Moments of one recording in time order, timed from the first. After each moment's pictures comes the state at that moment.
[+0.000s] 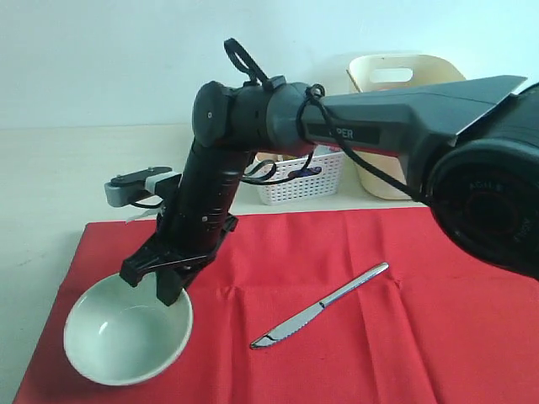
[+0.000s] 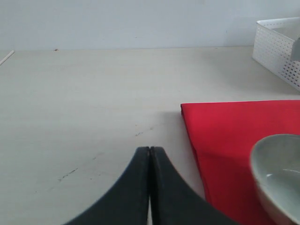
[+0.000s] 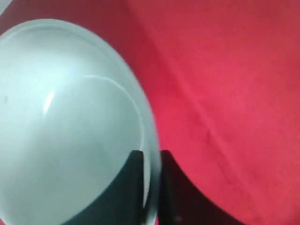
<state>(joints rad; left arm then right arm) -0.05 0.01 0.00 0.07 0.37 -0.06 0.74 2.36 -1.89 0.49 1.13 -0.41</state>
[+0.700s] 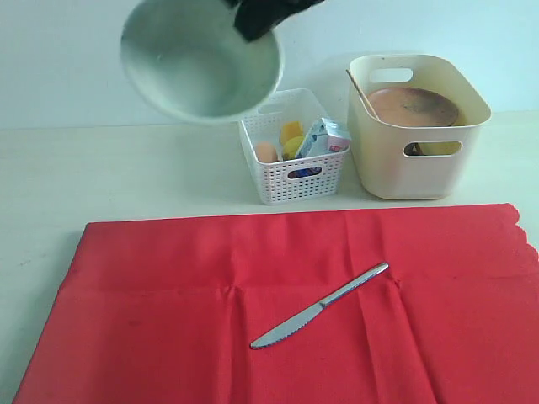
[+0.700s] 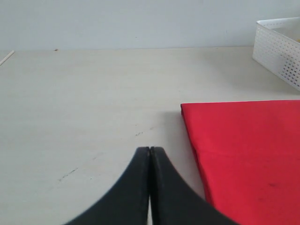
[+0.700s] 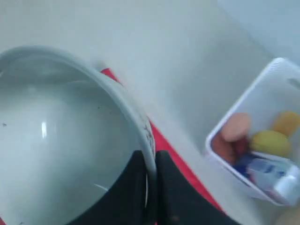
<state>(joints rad) -0.05 0.01 0.00 0.07 0.37 -0.06 0.52 1.76 -1.89 0.32 1.11 -0.39</state>
